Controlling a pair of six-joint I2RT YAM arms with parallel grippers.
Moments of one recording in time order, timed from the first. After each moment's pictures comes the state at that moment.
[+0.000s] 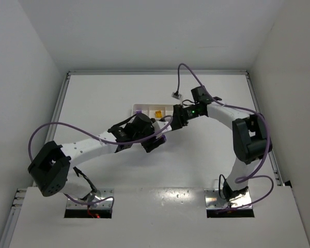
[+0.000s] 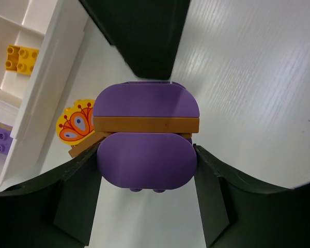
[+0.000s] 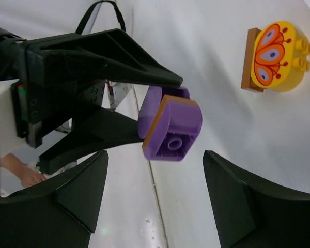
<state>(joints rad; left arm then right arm) -0.81 1.40 0.85 -0.17 0.15 0.33 0.29 1.79 1.14 -0.41 -1.18 -0.03</state>
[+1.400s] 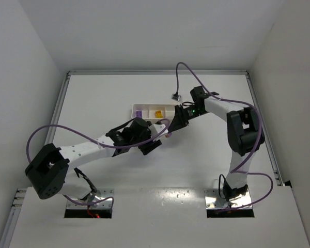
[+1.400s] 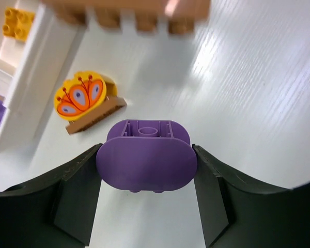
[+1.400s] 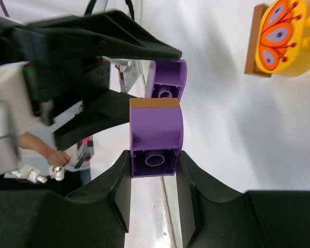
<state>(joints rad) -0.81 1.36 0.77 -0.12 0.08 0.31 0.28 1.95 1.29 -0.71 -1.24 -0.25</state>
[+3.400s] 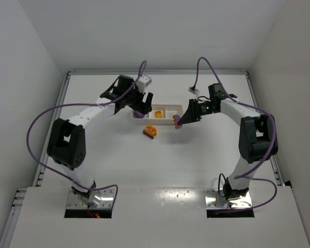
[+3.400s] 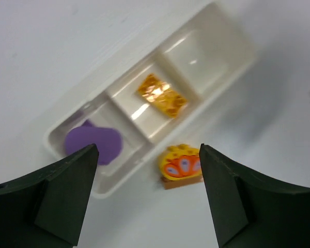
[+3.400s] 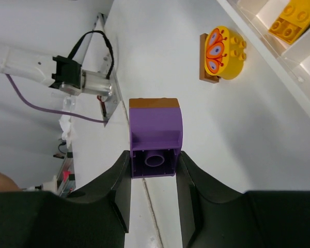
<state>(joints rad) -0.40 1.74 1.32 -0.28 0.25 0.07 0.11 1.79 1.17 -0.53 -1.19 -0.13</state>
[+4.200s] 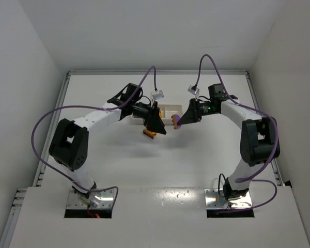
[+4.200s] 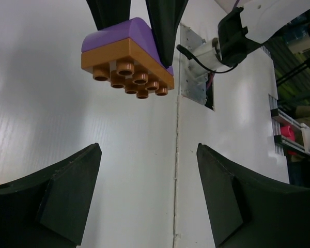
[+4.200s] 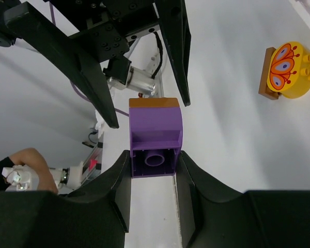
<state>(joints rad) -0.49 1.71 1.24 -0.30 1.12 0.02 0.12 1.75 1.14 -0.52 -1.41 -0.13</state>
